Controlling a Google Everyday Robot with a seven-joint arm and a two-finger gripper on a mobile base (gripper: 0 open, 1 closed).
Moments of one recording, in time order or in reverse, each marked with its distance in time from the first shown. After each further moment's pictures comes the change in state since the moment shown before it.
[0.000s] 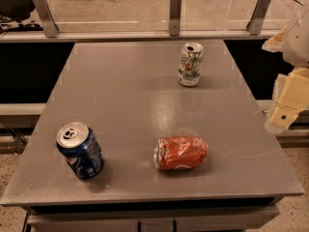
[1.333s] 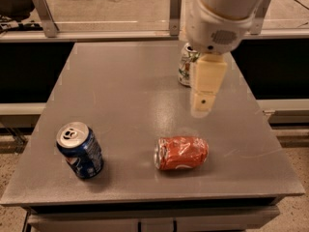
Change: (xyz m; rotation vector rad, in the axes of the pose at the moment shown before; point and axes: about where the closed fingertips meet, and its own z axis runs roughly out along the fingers) arm -0.138 0.004 0.026 -0.046 -0.019 -0.298
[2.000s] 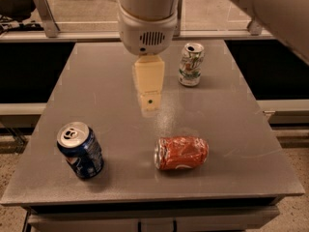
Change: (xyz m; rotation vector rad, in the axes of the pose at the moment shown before) arm -0.100 -0.007 0.023 -0.022 0.006 -0.187
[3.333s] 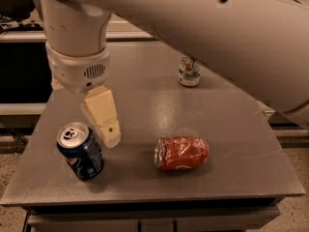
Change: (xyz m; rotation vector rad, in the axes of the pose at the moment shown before) arm -0.116 0.042 0.054 -0.209 -0.159 -0.512
